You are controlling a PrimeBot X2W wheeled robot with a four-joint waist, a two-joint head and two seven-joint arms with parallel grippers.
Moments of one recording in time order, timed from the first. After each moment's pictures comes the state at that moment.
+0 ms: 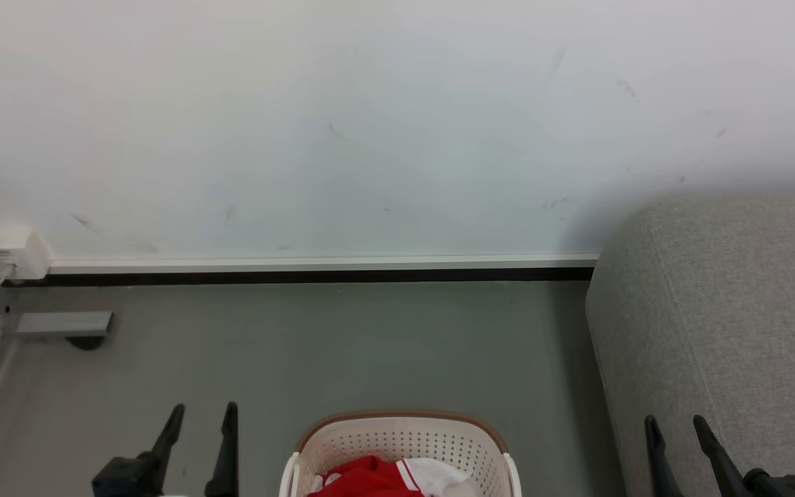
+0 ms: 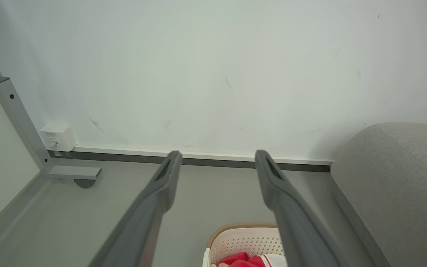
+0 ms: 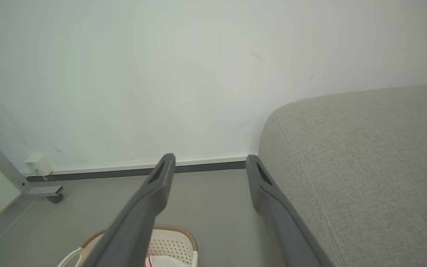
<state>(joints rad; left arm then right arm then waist) -0.05 0.05 0.04 0.32 -0.09 -0.10 -0.26 -0.01 -0.05 0.06 0.33 0.31 0.13 -0.26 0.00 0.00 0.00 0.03</state>
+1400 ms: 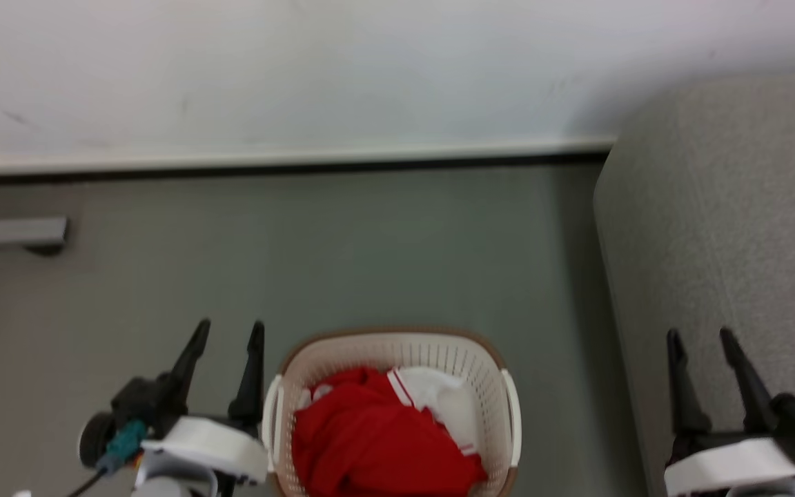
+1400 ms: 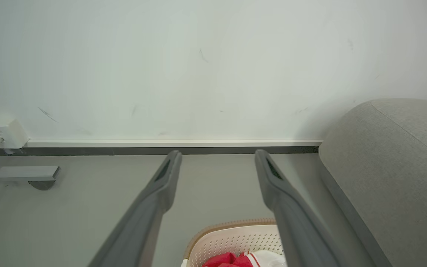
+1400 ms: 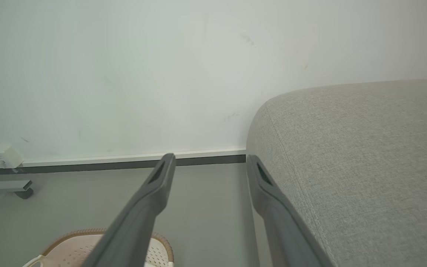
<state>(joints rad) -0.20 0.05 -0.01 0.32 -0.10 -0.12 -0.26 -0.14 -0.05 0.01 0.29 0.25 0.13 -0.26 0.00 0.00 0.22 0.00</state>
